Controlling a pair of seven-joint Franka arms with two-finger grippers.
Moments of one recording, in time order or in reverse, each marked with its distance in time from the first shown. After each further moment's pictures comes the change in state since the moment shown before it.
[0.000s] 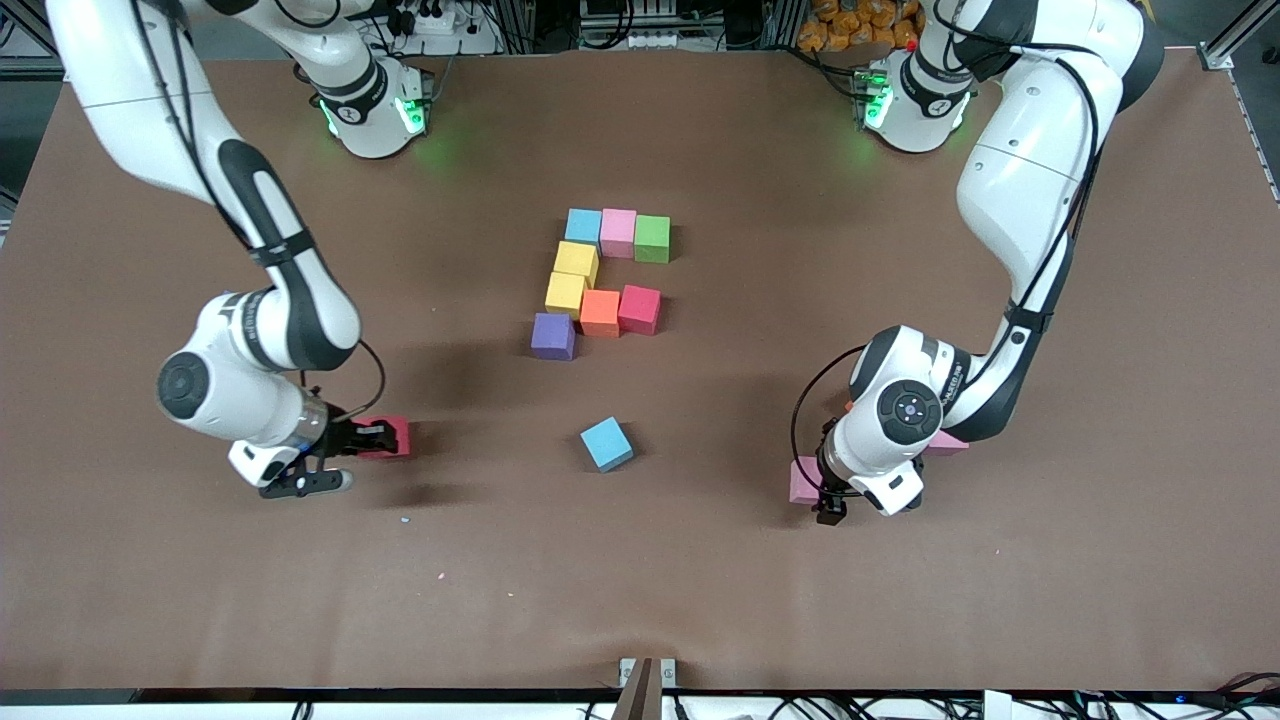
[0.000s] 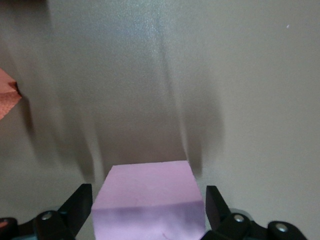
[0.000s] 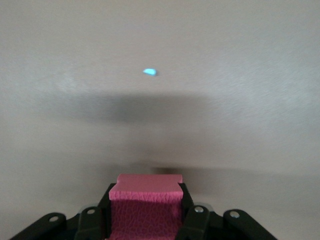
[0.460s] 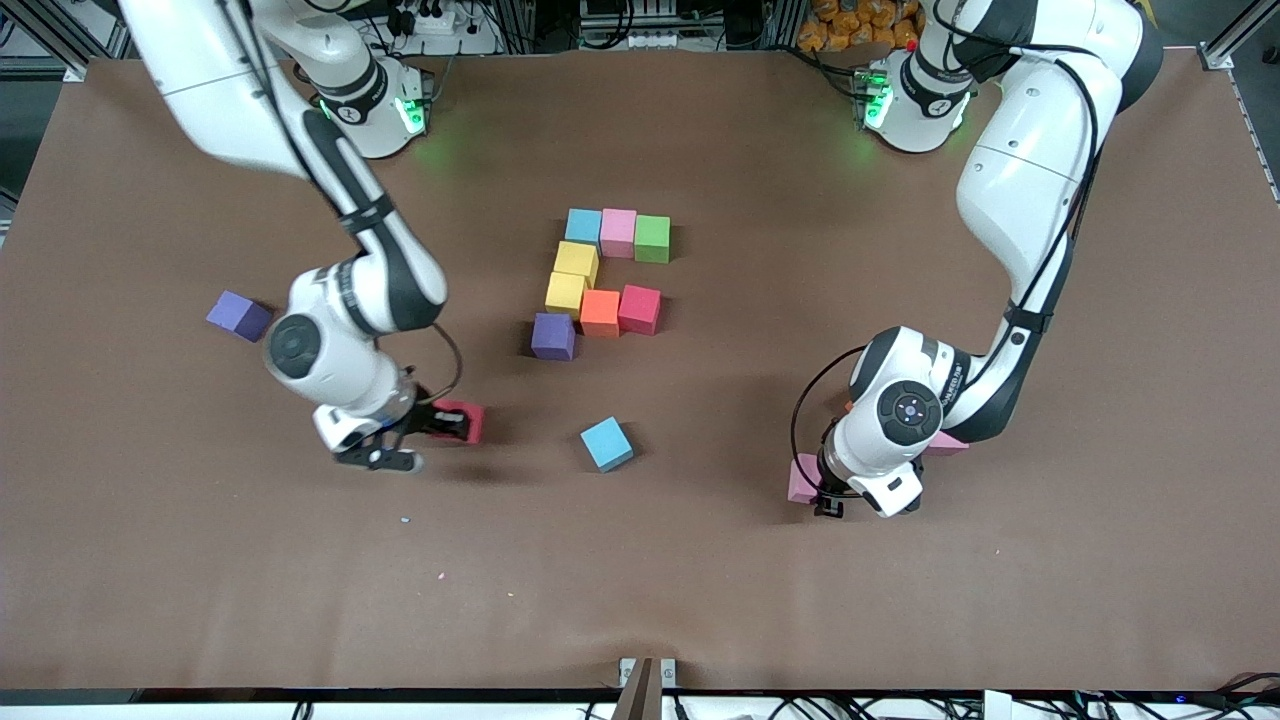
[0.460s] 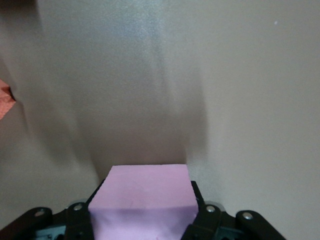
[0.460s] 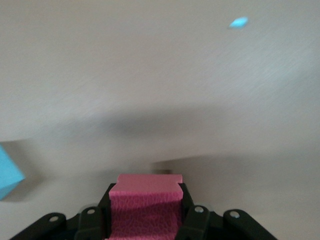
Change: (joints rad) left arm -0.001 0.001 0.000 0.011 0.000 0.000 0.039; right arm 0.203 -0.031 -0.008 -0.068 0.003 0.108 0.405
